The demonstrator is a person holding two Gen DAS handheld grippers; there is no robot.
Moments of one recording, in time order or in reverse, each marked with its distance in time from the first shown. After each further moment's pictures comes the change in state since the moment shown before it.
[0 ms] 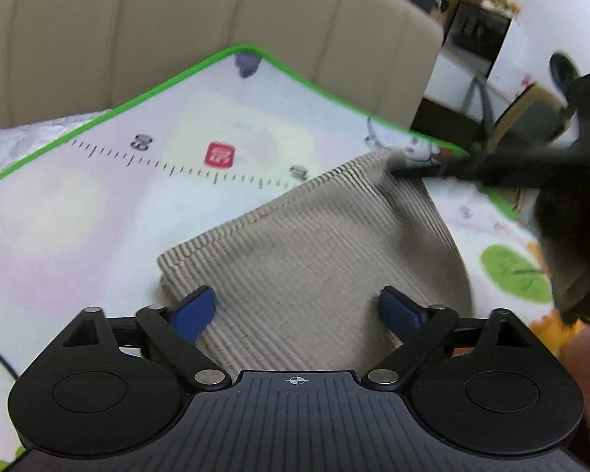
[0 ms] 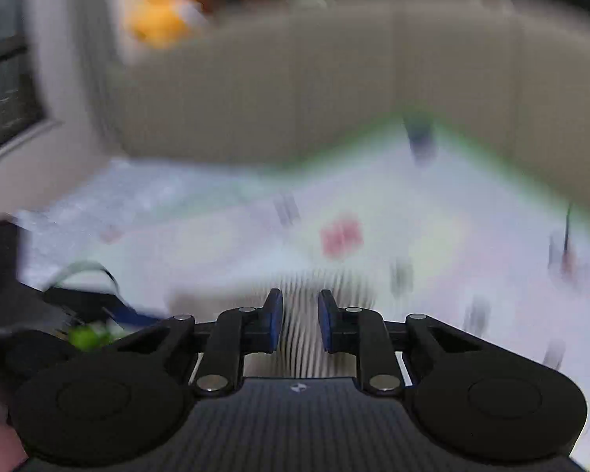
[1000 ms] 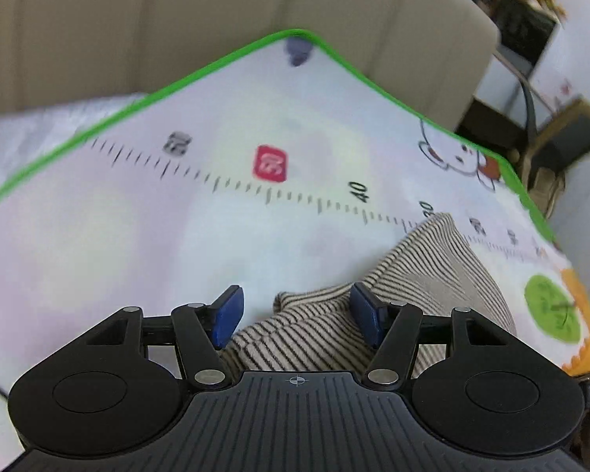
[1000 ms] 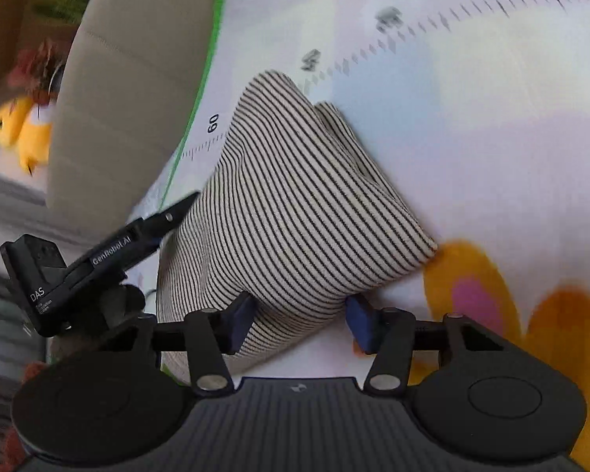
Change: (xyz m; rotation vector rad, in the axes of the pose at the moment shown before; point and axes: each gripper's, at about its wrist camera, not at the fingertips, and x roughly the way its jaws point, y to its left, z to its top) left arm 0.034 0.056 0.042 -0.148 0.049 0.024; right arm -0.028 -0.022 -0.101 0.769 0.135 0.170
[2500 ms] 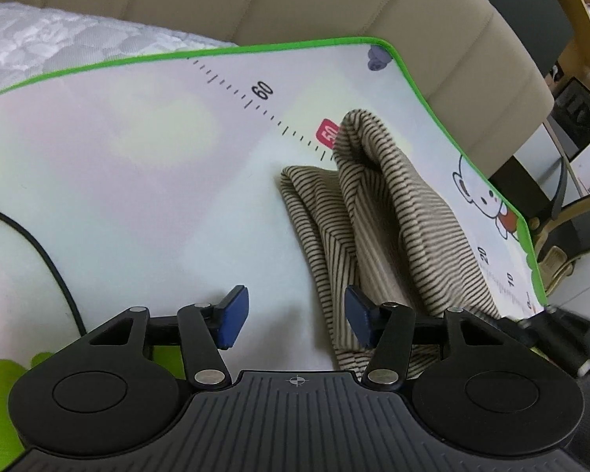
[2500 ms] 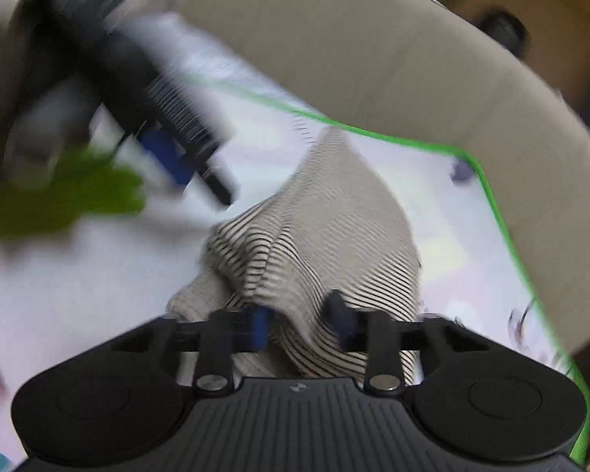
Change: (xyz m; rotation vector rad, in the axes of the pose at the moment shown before) left arm -0.037 0.015 -0.064 -0.274 -0.018 0.044; right arm 0.016 0.110 -0.067 -1.270 -0.180 -0.410
